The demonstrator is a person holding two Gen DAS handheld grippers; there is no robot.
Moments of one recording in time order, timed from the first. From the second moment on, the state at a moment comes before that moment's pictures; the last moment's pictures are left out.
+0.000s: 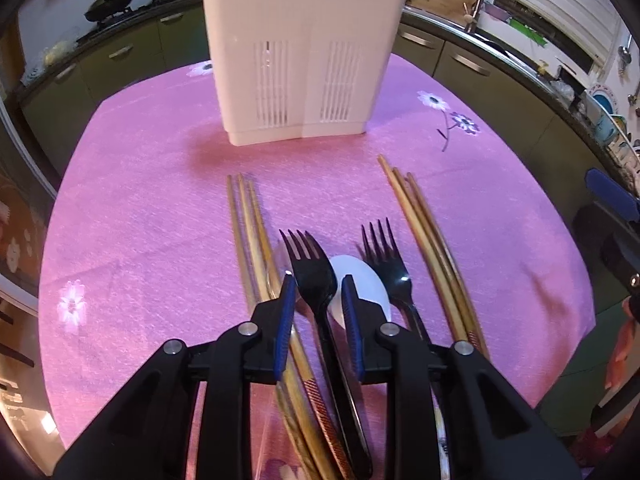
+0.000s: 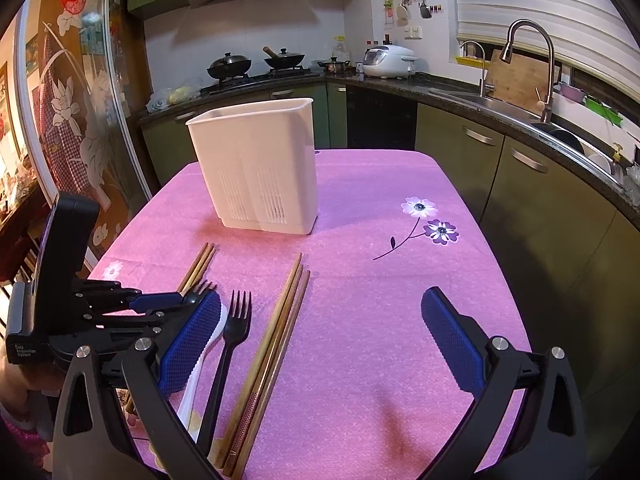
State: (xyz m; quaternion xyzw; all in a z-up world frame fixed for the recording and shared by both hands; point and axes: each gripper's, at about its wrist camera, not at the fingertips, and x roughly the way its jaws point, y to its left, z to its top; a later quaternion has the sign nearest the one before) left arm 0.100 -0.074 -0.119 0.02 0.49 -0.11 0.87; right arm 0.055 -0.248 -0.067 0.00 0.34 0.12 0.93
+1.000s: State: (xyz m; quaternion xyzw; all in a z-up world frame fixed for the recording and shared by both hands) left arm 0.105 -0.093 -0.135 0.05 0.50 -0.13 0.85; right arm 0.056 -0.251 -0.064 0.01 0.33 0.12 0.93
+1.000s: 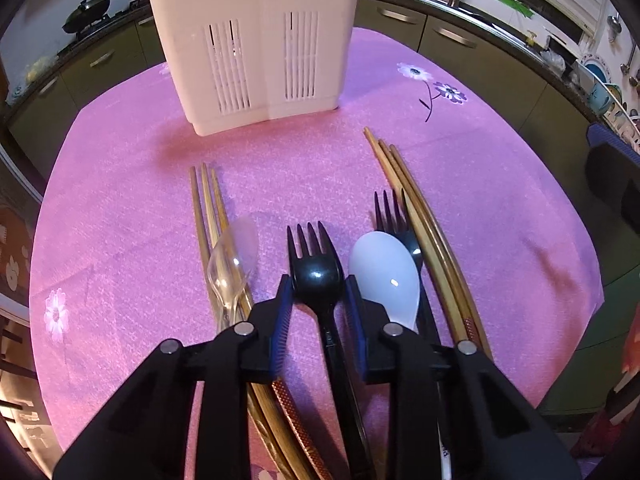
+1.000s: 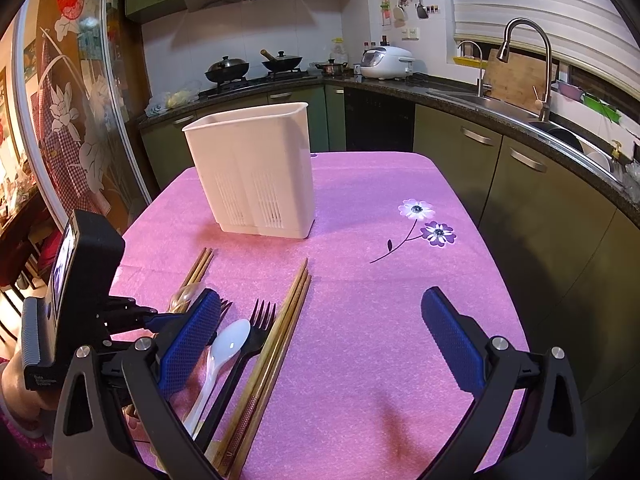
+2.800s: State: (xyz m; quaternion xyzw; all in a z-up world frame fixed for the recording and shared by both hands) left arm 0.064 -0.027 -0.072 0.01 0.40 -0.13 0.91; right arm 0.089 -0.140 -0.140 -0.07 0.48 0.23 0.84
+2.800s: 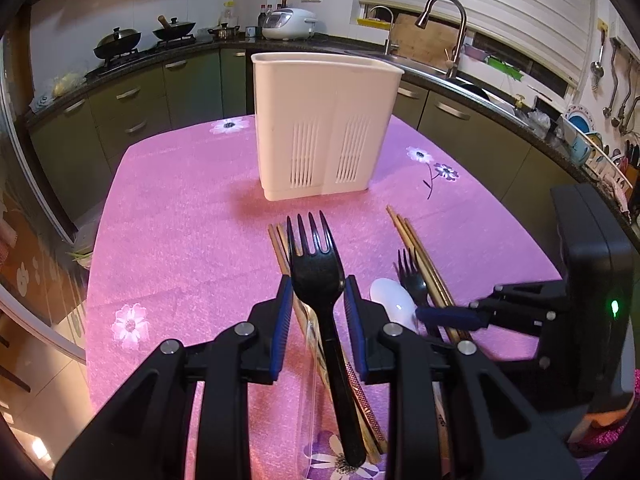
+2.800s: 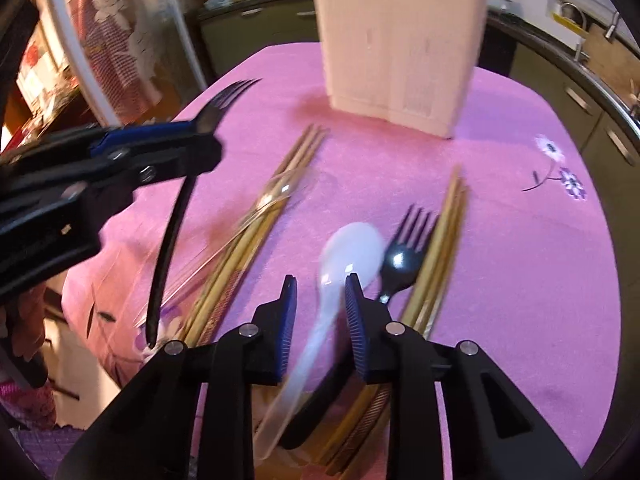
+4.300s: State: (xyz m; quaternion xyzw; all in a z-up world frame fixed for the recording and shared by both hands) left arm 0.071 -0.029 -0.052 0.01 0.38 -0.15 0.91; right arm 0.125 -0.169 -0.072 -0.04 0.40 0.20 0.89
